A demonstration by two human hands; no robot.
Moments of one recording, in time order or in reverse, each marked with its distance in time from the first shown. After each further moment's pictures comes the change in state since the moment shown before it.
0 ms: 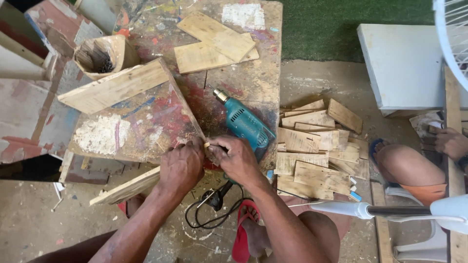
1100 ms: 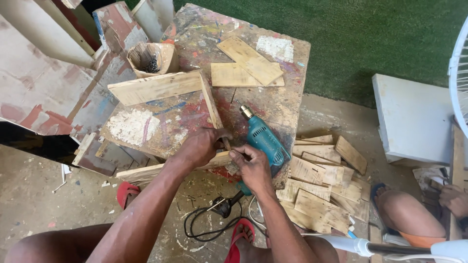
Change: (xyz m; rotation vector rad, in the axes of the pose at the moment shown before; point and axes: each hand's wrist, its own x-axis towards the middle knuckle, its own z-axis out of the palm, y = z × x) left_hand 0.036 -0.034 -0.039 -0.691 -0.077 0.101; right_hand -0.002 -0.021 0.010 0.177 0.172 0.343
